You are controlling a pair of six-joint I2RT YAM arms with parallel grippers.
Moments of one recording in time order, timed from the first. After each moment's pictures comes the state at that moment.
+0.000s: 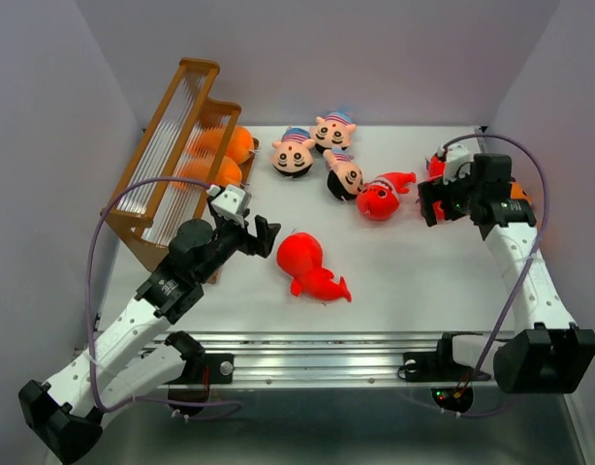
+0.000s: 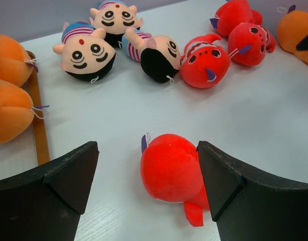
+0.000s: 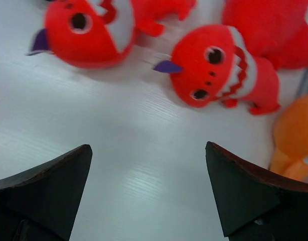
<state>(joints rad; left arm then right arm) -0.65 0.74 0.72 -0.09 -0.06 -0.12 0.05 1.19 1.14 -0.67 -0.22 -0.35</state>
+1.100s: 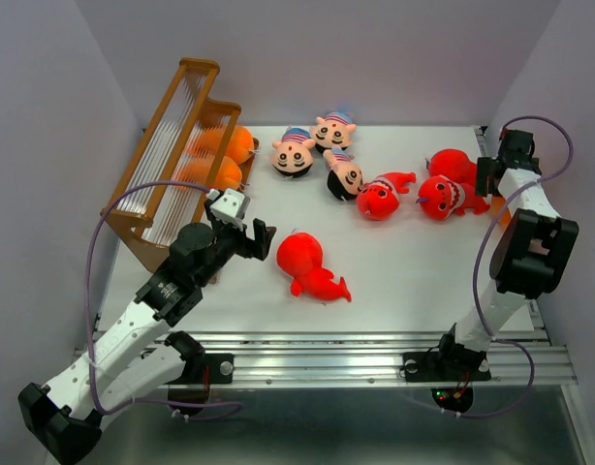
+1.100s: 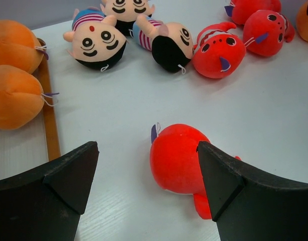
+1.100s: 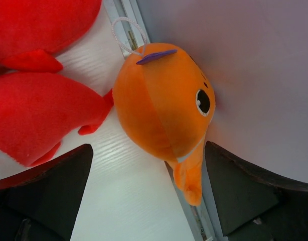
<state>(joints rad) -0.65 0.72 0.68 -0.12 -0.10 -0.11 -0.33 1.81 1.44 -0.44 0.36 -0.21</state>
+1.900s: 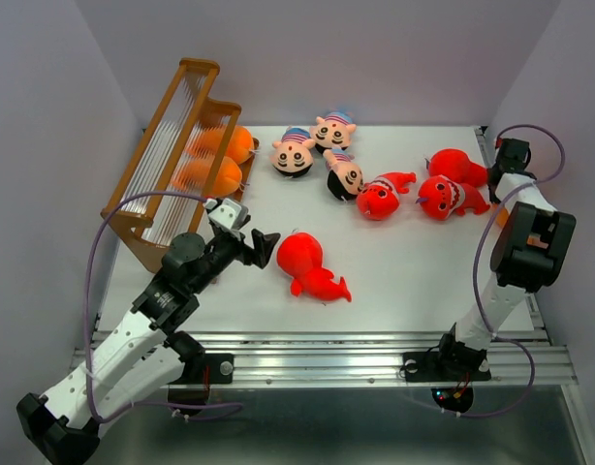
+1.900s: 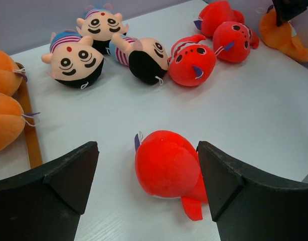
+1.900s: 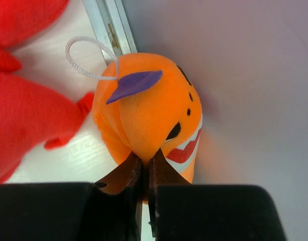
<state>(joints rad) -0.65 0.64 0.62 -0.05 0.01 -0.09 -0.35 1.93 1.43 -0.33 0.44 -0.32</state>
